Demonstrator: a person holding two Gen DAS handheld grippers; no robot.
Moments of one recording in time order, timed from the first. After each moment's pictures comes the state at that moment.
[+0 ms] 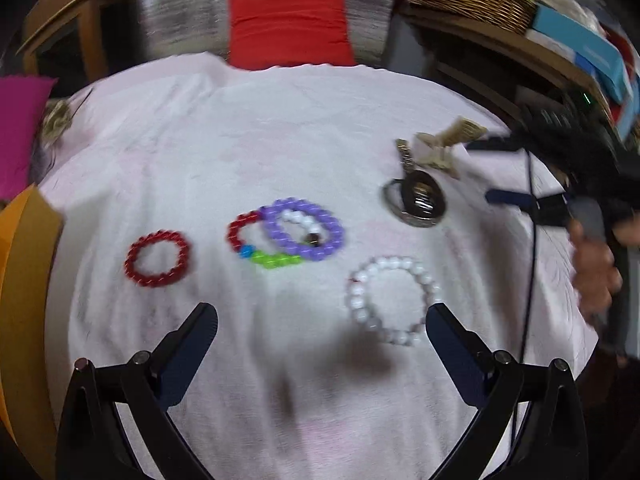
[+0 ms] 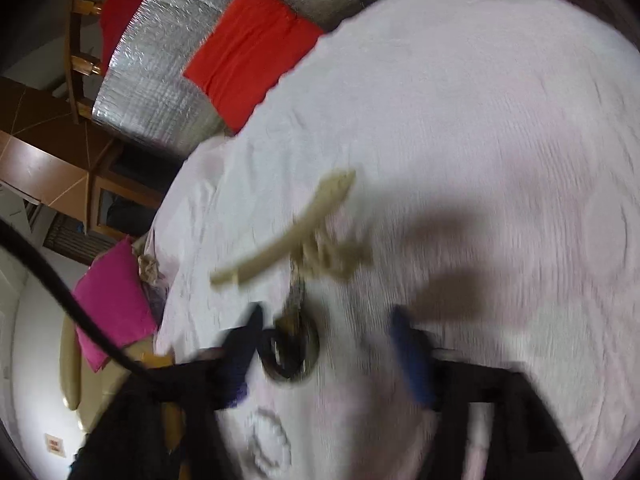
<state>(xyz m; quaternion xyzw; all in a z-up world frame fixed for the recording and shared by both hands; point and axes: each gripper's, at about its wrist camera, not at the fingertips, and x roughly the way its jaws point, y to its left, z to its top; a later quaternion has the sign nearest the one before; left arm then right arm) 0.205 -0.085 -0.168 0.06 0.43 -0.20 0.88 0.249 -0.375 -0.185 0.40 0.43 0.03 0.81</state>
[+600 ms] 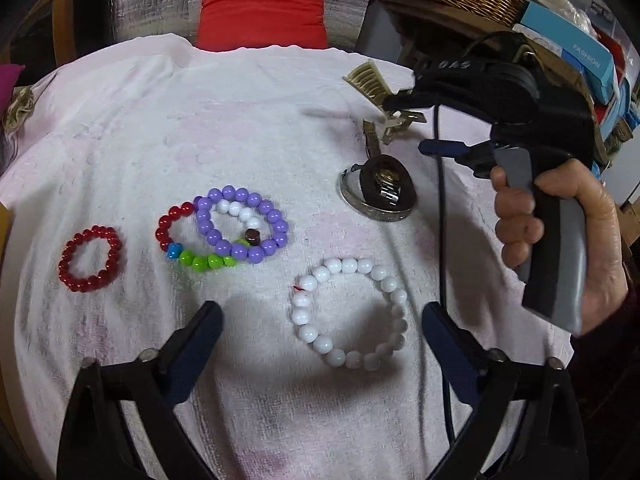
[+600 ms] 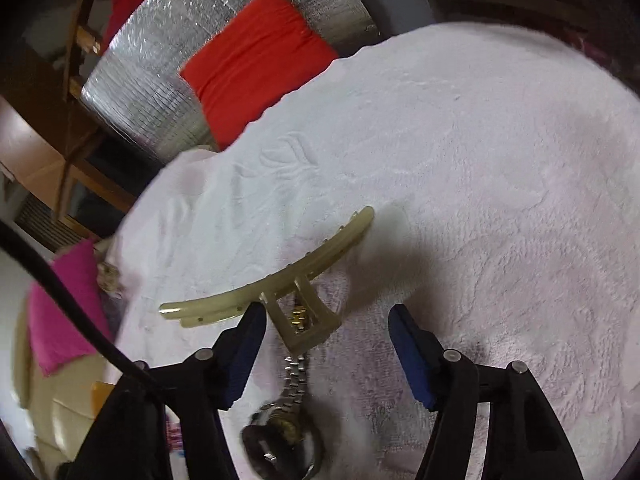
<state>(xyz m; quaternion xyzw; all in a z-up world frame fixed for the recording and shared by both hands) 0.218 -0.103 -0.188 0.03 0.46 -0.25 0.85 0.317 -0.360 -0.184 0.34 0.42 -0.01 0.84</state>
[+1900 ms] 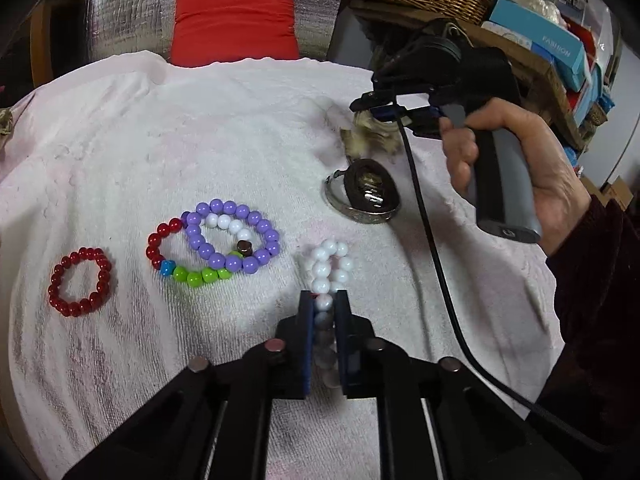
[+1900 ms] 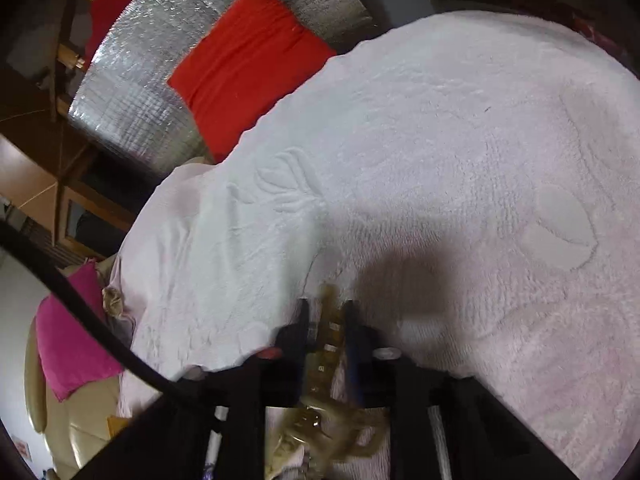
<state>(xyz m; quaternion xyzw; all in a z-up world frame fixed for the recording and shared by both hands) 0.234 -0.098 -0.193 0.03 0.43 -0.30 0.85 0.367 -0.368 -0.189 0.36 0.43 -0.01 0.83</state>
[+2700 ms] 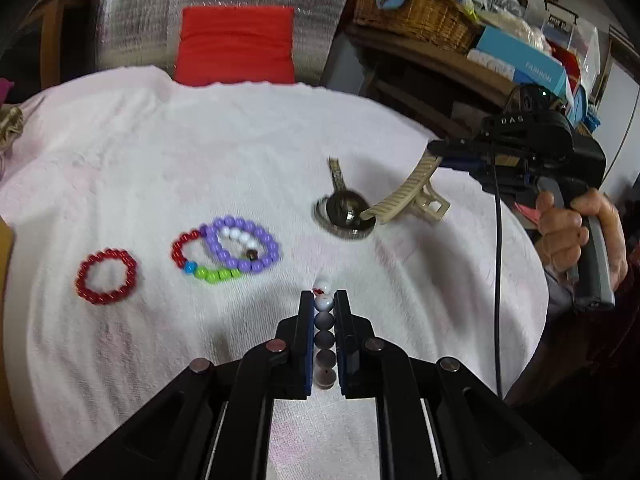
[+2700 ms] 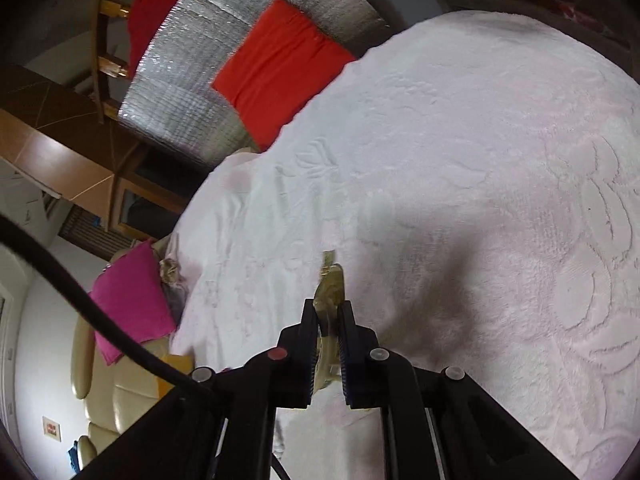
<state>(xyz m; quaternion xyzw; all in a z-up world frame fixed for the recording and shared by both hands) 0.211 -0.074 -0.161 0.00 0.40 -0.31 0.86 0.249 -0.397 -0.141 0.40 0.41 0.07 0.81</state>
